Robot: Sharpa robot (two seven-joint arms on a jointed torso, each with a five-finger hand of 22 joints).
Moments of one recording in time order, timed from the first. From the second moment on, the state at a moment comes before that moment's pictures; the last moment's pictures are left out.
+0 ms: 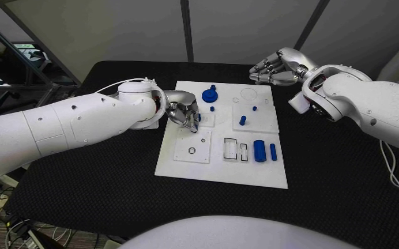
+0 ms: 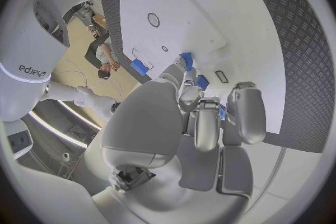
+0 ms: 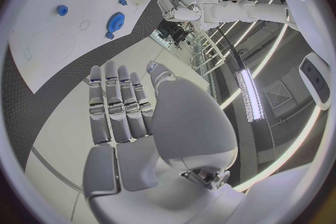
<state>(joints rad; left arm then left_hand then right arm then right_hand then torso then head) 1.19 -0.76 -0.04 1.41 -1.40 0.10 0.00 1.44 0.01 0.15 0.07 0.12 1.15 0.07 0.16 0.09 1.17 -0.02 1.34 1.01 1.47 -0.06 1.56 1.31 0.06 1.46 0.04 1.29 1.31 1.22 -0.79 0.06 1.37 -0.89 -0.22 0.11 1.43 -0.08 0.17 0.21 0.32 0.98 0.21 0.07 0.07 1.18 0.14 0.07 0.07 1.18 0.11 0.07 0.24 0.18 0.93 0.24 0.17 0.07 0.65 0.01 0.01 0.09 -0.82</state>
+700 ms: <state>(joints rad) 1.19 -0.81 -0.04 1.45 -1.31 0.09 0.03 1.45 0.01 0.15 0.06 0.13 1.16 0.07 0.19 0.09 1.18 -0.03 1.33 1.03 1.47 -0.07 1.56 1.31 0.06 1.47 0.04 1.28 1.31 1.22 -0.79 0.06 1.37 -0.89 -0.21 0.11 1.43 -0.08 0.17 0.21 0.32 0.98 0.21 0.07 0.07 1.18 0.14 0.07 0.07 1.18 0.11 0.07 0.23 0.18 0.93 0.24 0.17 0.07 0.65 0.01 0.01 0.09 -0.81</state>
